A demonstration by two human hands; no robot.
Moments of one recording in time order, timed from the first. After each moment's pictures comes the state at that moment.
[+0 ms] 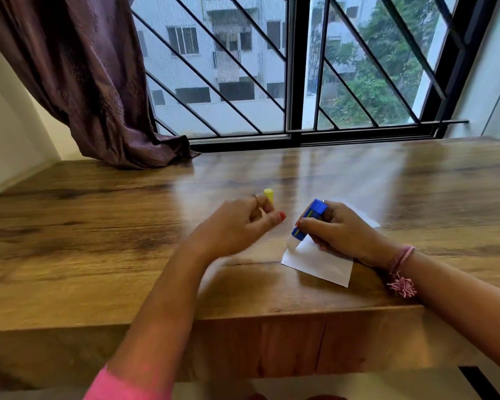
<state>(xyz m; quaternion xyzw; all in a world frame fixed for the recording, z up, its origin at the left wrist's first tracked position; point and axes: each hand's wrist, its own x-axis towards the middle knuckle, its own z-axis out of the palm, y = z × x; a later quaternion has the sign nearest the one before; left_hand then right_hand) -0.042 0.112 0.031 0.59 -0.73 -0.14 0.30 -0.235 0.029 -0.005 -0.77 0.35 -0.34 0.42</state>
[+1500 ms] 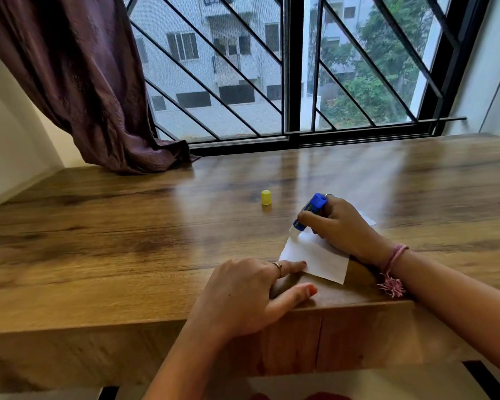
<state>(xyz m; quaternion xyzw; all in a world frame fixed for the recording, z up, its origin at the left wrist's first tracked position) -0.079 0.173 -0.011 0.58 -0.79 0.08 0.21 -0.237 0.034 0.001 -0.78 0.39 -0.38 0.31</state>
